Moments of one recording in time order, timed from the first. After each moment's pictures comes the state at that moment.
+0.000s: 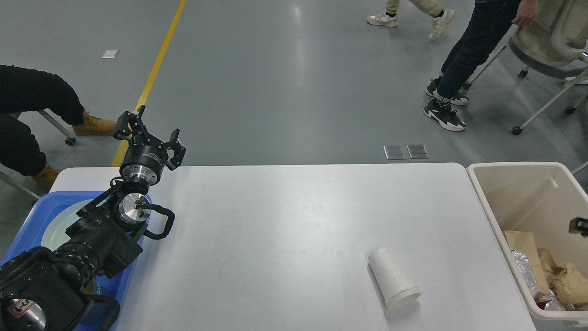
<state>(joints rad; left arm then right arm) -0.85 0.07 -0.73 -0.17 -0.16 -0.38 -0.43 1.37 -0.69 -1.17 0.73 -0.44 0.38 -0.24</state>
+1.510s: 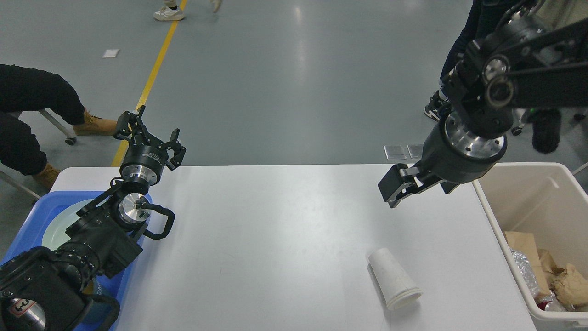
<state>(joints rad) -0.85 0.07 -0.73 -0.17 -0.16 -0.38 -0.42 2.38 -0.32 -1.05 1.73 -0.18 0.59 -0.24</state>
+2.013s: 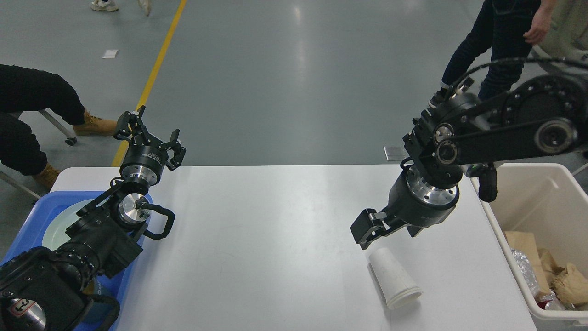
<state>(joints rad) -0.85 0.07 -0.73 -0.17 -0.16 -0.38 -0.43 1.99 -0.26 -0.92 1.58 -0.23 0.52 -0.24</state>
